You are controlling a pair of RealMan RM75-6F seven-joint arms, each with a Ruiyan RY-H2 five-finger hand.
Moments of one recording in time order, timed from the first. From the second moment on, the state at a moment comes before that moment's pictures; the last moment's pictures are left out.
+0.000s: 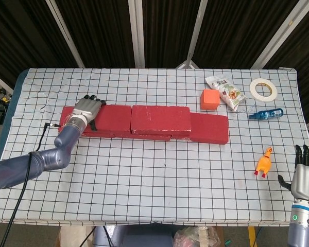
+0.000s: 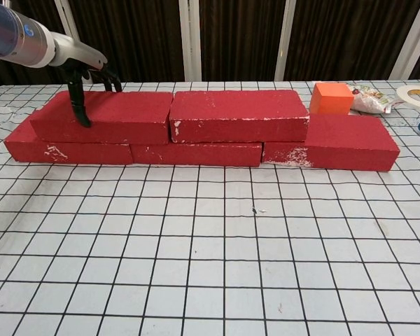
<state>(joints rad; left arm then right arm) -1.40 -1.32 0.17 -1.31 0.17 0.58 0.51 0.11 -1.27 0.20 -1.69 -1.03 1.50 -0.44</state>
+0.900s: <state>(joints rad) -1.42 -1.30 0.18 -1.35 0.11 0.62 0.57 0.12 -1.27 0.20 -1.69 -1.03 1.49 -0.45</state>
